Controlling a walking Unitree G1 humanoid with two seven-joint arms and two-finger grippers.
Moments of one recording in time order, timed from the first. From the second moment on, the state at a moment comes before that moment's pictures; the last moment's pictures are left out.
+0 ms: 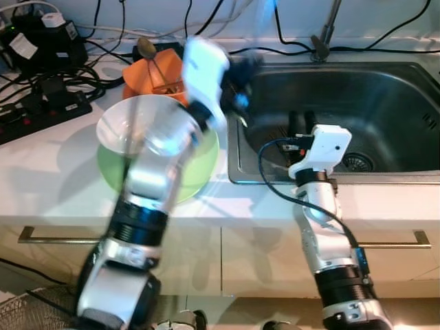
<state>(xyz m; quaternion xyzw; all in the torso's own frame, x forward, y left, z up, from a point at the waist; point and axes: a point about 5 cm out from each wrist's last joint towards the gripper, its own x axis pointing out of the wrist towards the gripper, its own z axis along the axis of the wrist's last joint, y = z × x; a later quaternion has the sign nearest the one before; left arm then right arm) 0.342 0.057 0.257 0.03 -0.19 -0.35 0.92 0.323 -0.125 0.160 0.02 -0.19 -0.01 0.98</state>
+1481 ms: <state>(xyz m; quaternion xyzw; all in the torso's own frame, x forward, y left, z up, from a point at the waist) 0.344 0.030 0.180 0.15 -0.18 -0.31 0.92 0.338 -0.174 0.198 0.17 -0.21 -0.08 0.96</state>
